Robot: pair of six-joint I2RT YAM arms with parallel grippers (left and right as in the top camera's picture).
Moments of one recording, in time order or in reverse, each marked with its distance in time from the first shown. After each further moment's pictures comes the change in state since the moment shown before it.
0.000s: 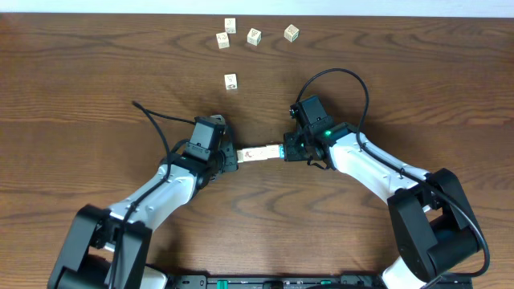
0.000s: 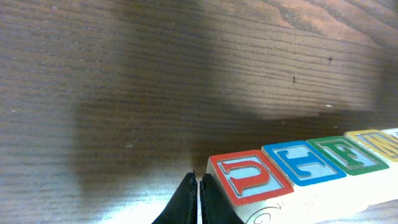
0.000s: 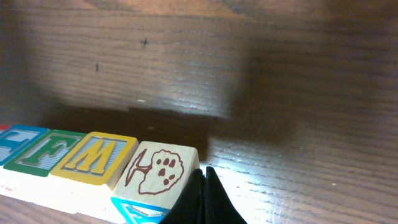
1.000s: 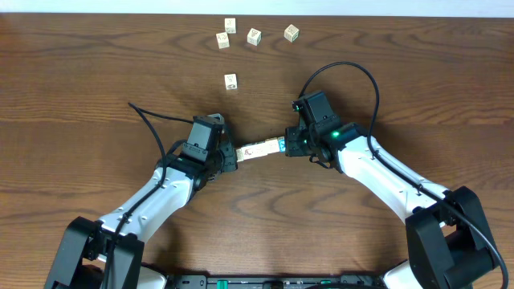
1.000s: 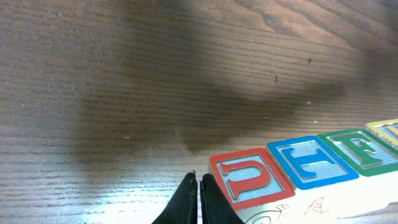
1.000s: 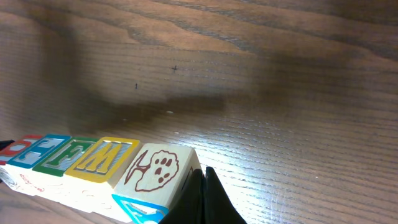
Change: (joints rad) left arm 0.004 -0.062 0.002 -0.047 0.015 0.000; right arm 0.001 -0.099 0.005 -0.015 0.013 0.000
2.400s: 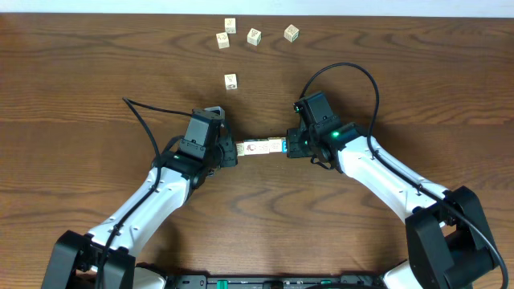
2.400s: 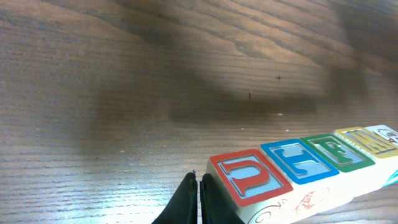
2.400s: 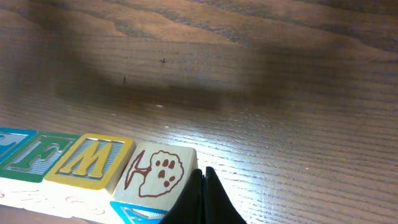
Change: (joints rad) left arm 0.000 -0.053 0.045 -0.048 -0.001 0.026; right arm 0.001 0.000 0.000 -0.025 0.019 0.000
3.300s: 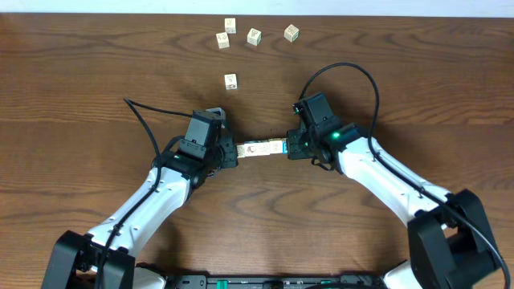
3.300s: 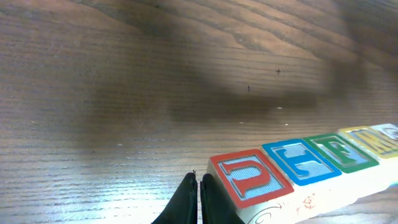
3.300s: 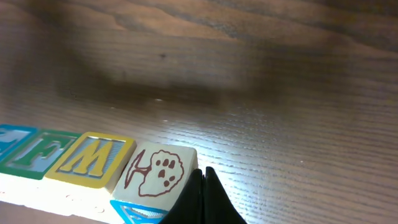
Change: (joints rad) left arm 0.000 0.000 0.005 -0.021 0.010 0.000; right arm 0.006 -0.011 0.000 -0.024 0.016 -0.018
